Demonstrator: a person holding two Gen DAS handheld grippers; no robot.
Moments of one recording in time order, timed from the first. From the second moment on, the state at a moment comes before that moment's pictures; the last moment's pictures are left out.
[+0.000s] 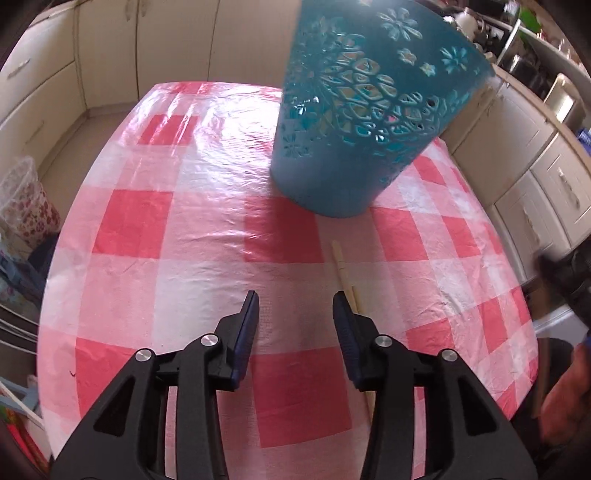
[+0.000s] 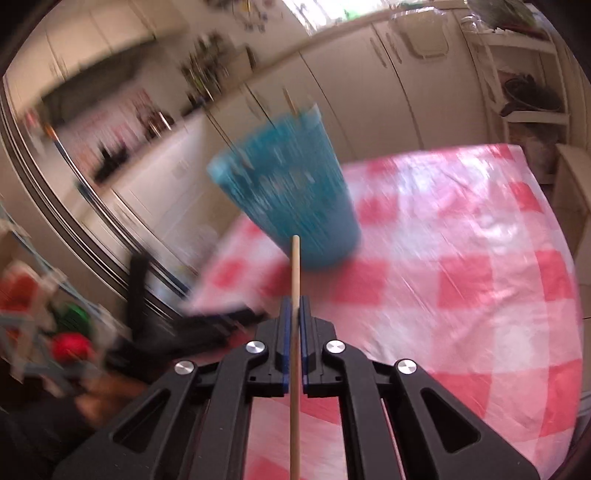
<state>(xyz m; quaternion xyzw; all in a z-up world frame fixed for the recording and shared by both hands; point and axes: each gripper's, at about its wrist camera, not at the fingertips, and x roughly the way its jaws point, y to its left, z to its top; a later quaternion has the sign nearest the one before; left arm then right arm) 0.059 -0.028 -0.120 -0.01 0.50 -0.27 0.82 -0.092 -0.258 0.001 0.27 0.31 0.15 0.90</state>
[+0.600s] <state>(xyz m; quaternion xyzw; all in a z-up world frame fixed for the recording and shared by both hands) 0.045 -0.031 -0.123 0.00 0.45 -0.28 0.85 0.065 -0.241 0.084 0.27 0.13 0.03 0.95</state>
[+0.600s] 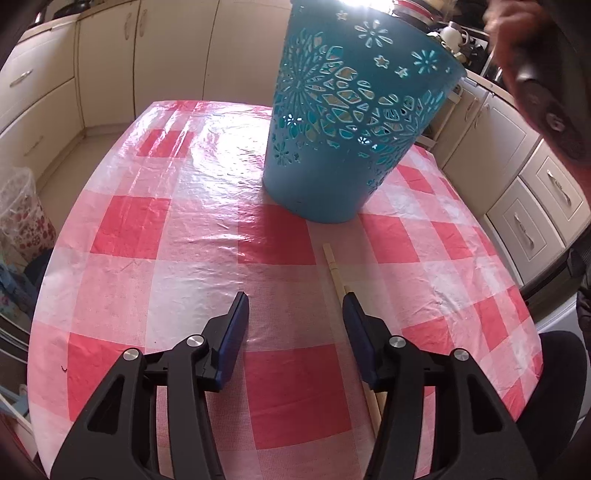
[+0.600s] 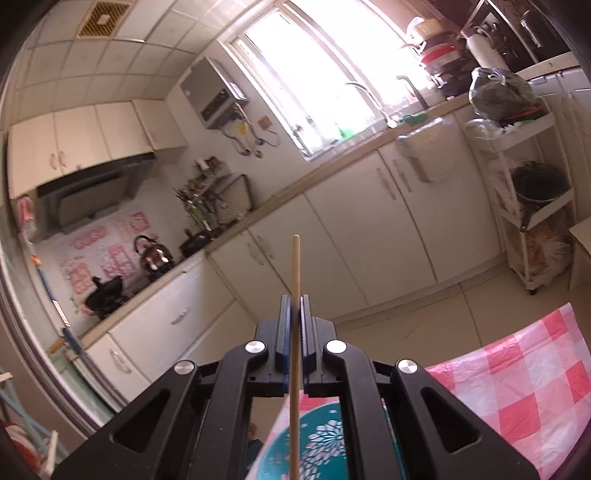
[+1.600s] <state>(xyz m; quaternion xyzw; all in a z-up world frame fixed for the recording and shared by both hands) 0.050 -0.012 -0.123 -0.05 0.45 -0.24 0.86 -0.093 -0.148 -0.065 0.15 0.43 0.05 0.89</state>
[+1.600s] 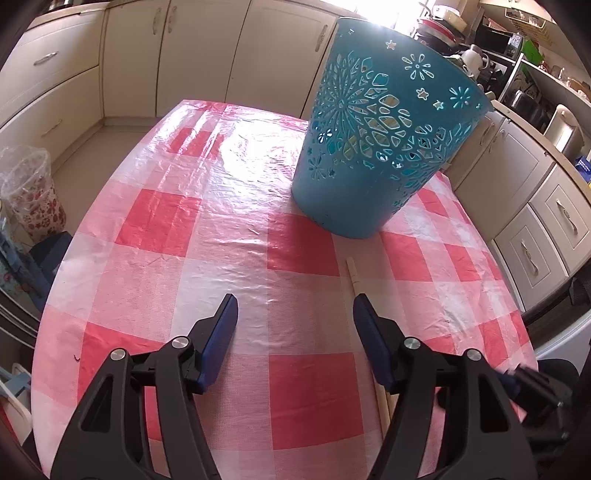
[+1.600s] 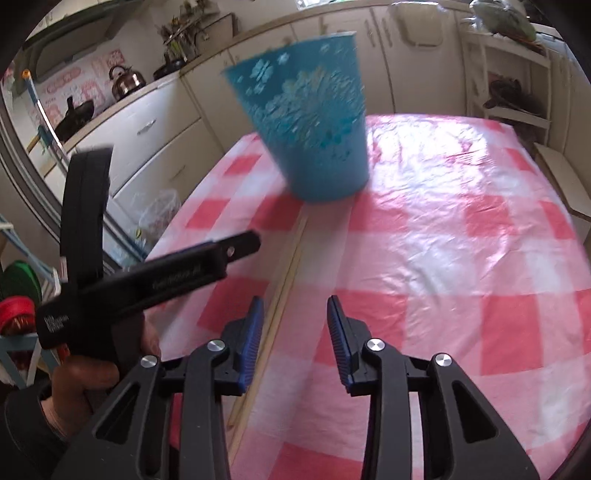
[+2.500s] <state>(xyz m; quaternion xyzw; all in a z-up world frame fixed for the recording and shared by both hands) 0.051 -0.006 -0.125 -0.05 0.44 -0.23 0.86 -0.097 -0.130 -0.081 0.10 0.45 0.04 0.89</state>
